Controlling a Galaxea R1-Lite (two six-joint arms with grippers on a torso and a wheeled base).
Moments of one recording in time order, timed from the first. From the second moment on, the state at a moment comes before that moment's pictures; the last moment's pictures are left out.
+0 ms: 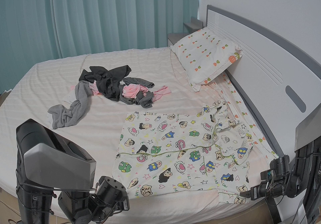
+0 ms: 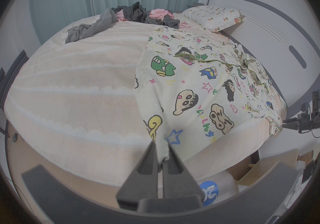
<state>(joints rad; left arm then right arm) -0.67 2.32 -0.22 -1.13 0.33 -0.63 0.08 2.30 -0.02 -1.28 0.09 0.00</state>
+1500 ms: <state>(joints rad) -0.67 2.32 -0.17 -1.20 0.32 -0.65 0.02 2.38 -0.02 -1.22 0.25 -0.08</state>
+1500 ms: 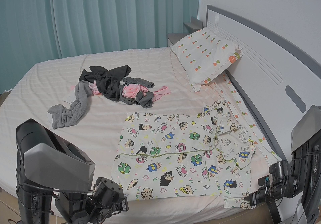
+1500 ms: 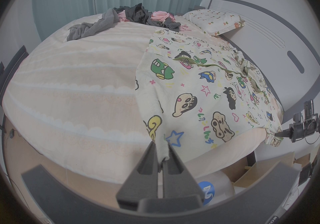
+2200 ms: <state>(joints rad) -0.69 2.32 -0.12 -1.25 0.27 -0.65 0.01 2.29 -0.02 -1.13 0.28 -0.11</state>
